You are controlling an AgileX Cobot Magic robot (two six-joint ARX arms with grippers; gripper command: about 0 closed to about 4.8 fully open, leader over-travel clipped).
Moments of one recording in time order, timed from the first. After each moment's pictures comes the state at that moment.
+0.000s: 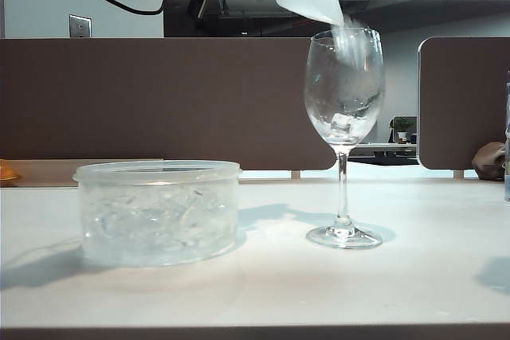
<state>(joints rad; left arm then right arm) -0.66 1.57 1.21 0.40 -0.04 -0.99 0.53 0.80 1.03 -0.90 -0.26 -0.21</state>
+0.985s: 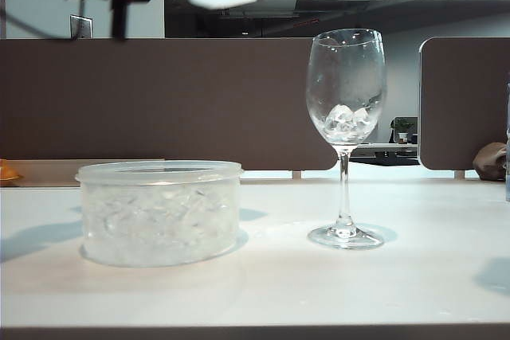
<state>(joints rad) -0.35 1.44 0.98 0.55 0.11 -1.39 0.53 0.80 1.03 -0.90 -0.26 -0.21</state>
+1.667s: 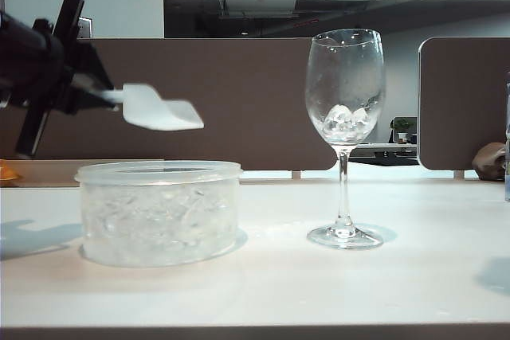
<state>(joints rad) -0.28 1.34 0.52 0.62 0.11 -1.39 0.53 0.80 1.03 -0.90 -0.26 -0.21</state>
